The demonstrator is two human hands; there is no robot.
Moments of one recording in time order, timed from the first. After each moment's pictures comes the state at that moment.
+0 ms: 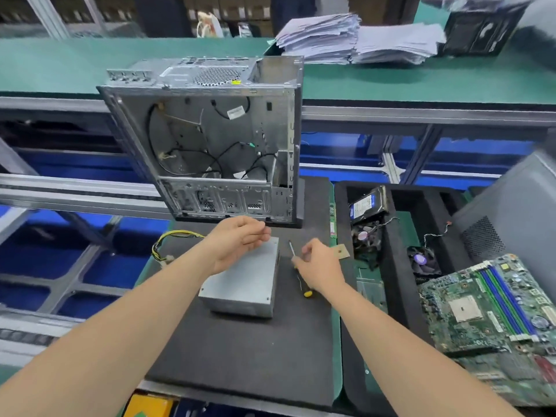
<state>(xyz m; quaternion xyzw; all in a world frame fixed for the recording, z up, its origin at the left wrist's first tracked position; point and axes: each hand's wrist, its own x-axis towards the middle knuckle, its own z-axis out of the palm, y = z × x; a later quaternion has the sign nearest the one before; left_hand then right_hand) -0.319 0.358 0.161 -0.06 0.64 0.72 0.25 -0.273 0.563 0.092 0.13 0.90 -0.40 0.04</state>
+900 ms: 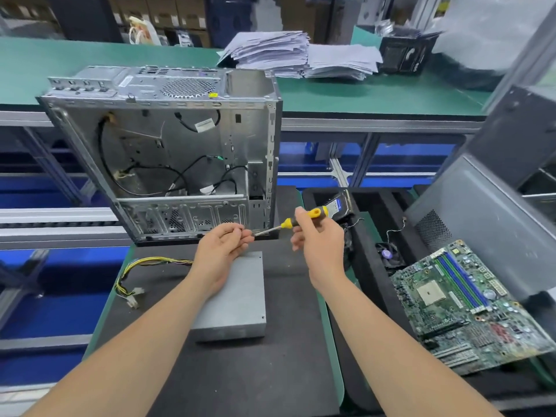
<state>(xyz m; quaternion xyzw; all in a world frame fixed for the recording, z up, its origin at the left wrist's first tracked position) -0.357 0.361 0.102 0.02 0.55 0.82 0.15 -0.275 0.544 0.168 0.19 0.63 -0.72 -0.21</state>
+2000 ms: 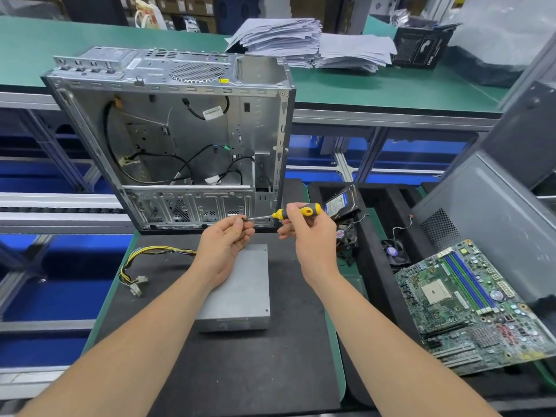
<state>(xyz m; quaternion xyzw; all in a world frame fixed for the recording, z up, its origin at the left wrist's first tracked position) -0.358 0.358 0.098 0.00 0.50 0.85 0.15 -0.283 0.523 0.161 0.14 0.66 -0.71 -0.21</state>
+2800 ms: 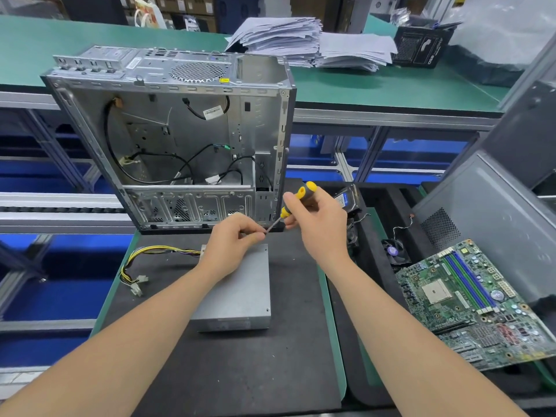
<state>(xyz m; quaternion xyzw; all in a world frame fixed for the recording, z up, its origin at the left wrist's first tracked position) -0.355 0.358 0.118 0.21 0.84 0.51 0.01 -0.287 0.540 0.191 0.09 0.77 -0.59 -0.22</state>
